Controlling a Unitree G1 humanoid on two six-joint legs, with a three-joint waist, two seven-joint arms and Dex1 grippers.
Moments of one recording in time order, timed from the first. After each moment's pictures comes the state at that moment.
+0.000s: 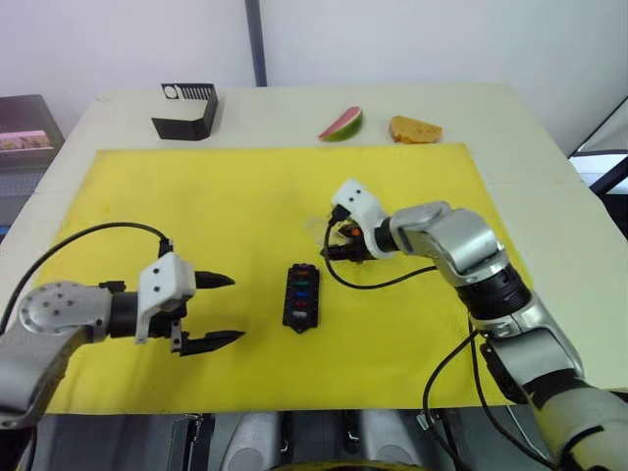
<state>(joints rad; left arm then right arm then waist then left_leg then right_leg) 0.08 0.94 0.19 -0.52 -0.52 0.47 -1.11 -0.85 -0.46 0.38 -0.01 0.27 1.17 0.69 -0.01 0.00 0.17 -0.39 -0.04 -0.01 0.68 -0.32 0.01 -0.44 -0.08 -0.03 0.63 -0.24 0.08</state>
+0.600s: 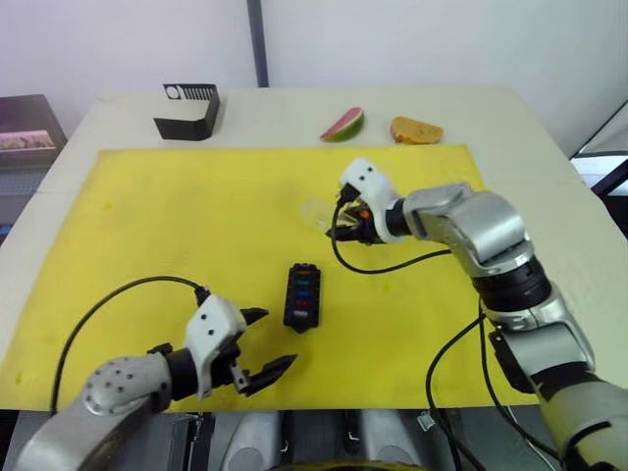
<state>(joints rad) 0.28 0.61 0.00 -0.89 -0.52 0.75 -0.54 -0.90 -0.52 0.30 -0.14 0.31 1.25 0.70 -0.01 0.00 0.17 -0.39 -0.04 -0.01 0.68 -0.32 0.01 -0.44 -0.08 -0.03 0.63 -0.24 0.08</state>
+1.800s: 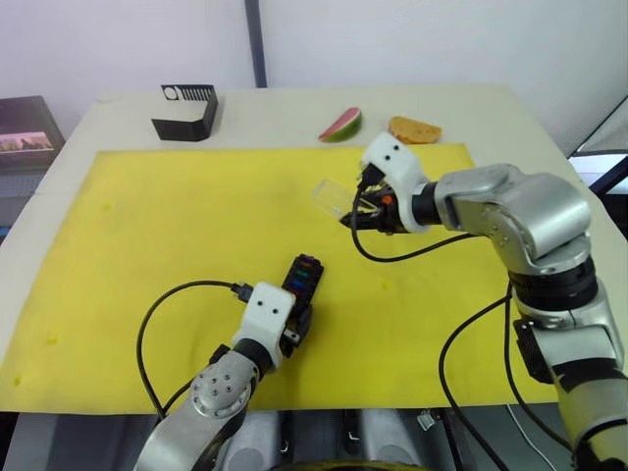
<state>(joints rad) 0.20 0.27 -0.37 -0.87 -0.12 0.90 0.02 -0.93 -0.61 0.22 -0.30 0.42 1.40 0.65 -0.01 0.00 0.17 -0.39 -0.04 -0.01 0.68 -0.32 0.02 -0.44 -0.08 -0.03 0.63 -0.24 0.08</state>
